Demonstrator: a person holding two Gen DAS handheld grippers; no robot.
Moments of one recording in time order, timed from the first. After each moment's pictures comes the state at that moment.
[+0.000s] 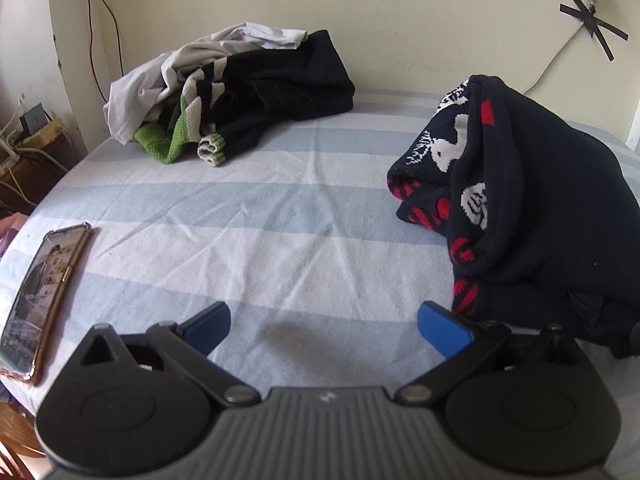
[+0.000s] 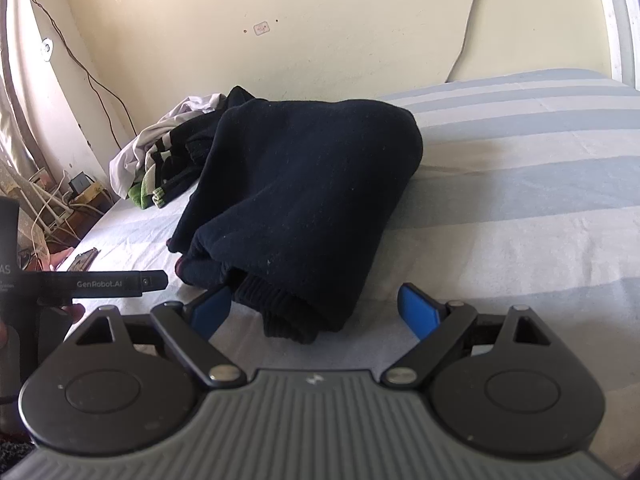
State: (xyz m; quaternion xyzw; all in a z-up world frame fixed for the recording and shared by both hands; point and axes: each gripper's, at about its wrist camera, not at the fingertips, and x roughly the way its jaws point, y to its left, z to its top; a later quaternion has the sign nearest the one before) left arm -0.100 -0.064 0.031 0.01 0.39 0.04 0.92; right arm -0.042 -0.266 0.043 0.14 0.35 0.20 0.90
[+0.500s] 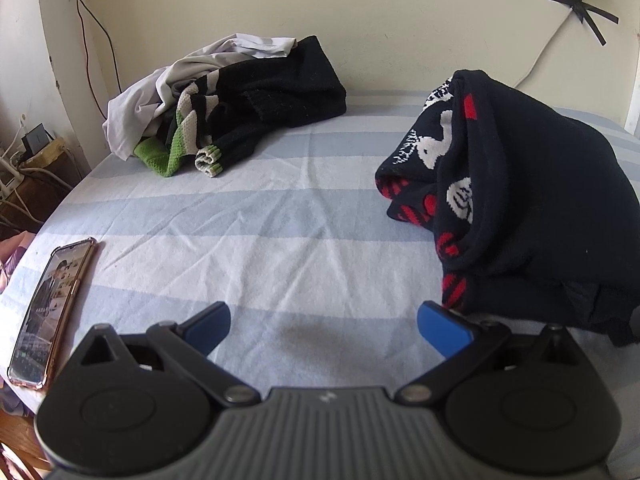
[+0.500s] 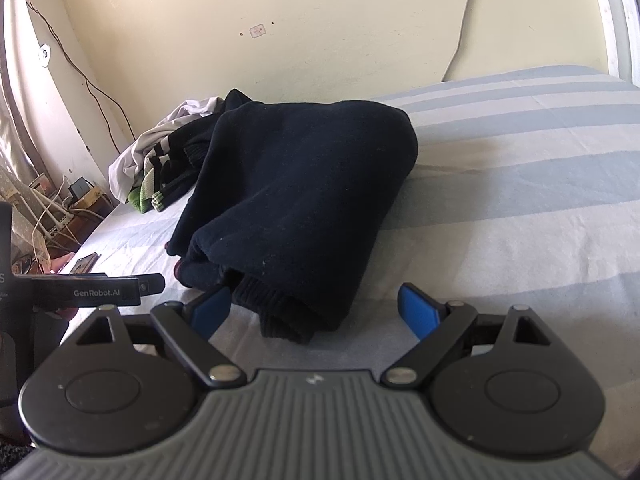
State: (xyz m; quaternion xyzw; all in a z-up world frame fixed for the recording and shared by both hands) left arm -0.105 -0.073 0.033 0.04 0.39 0.05 0.92; right arm -0.043 -0.267 0.043 0.14 0.35 0.19 0.90
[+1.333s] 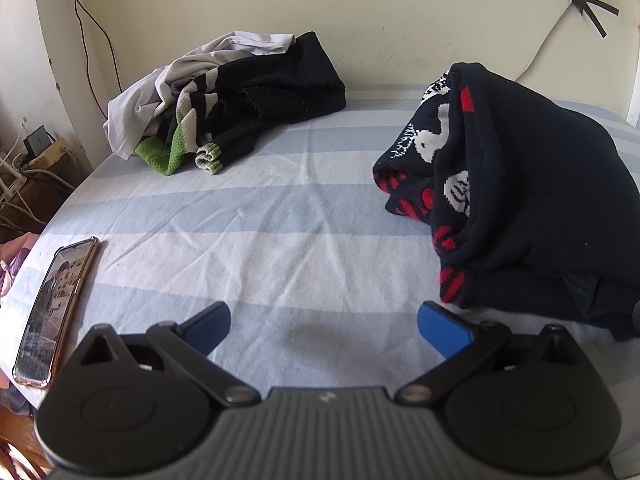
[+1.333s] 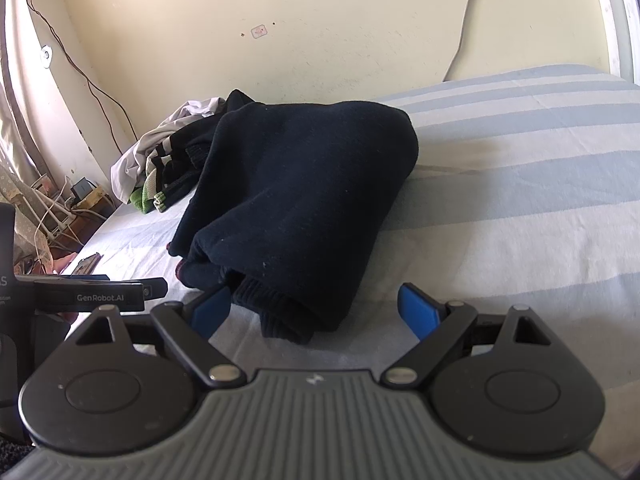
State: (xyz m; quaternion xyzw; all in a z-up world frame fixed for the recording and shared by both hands) left arm -0.105 -0.075 0.034 0.05 0.39 0.05 0.92; right arm -0.043 -0.268 0.044 0.15 0.35 0.19 0.90
